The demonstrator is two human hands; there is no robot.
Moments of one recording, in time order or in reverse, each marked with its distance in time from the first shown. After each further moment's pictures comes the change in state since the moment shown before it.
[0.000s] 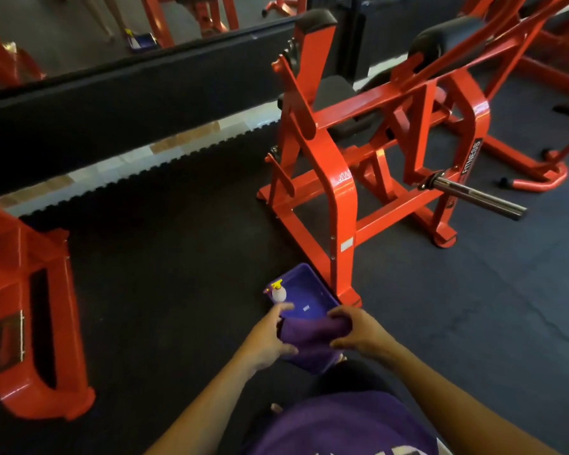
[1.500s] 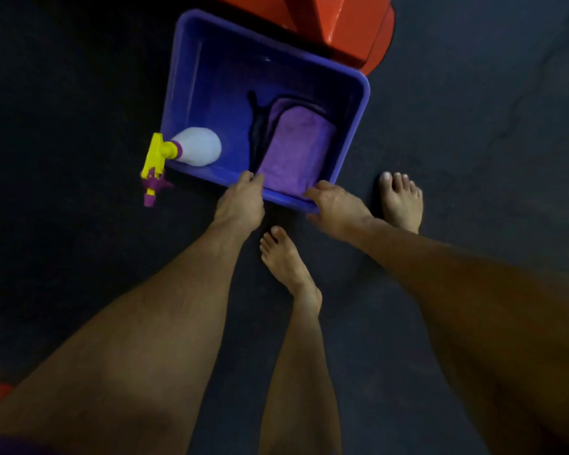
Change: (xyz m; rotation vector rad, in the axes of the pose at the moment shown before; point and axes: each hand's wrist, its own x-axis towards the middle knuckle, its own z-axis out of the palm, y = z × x) left_hand 0.591 -0.409 0.141 1.211 -0.507 -0.030; right_hand 0.473 0.386 0.358 0.078 -0.079 0.373
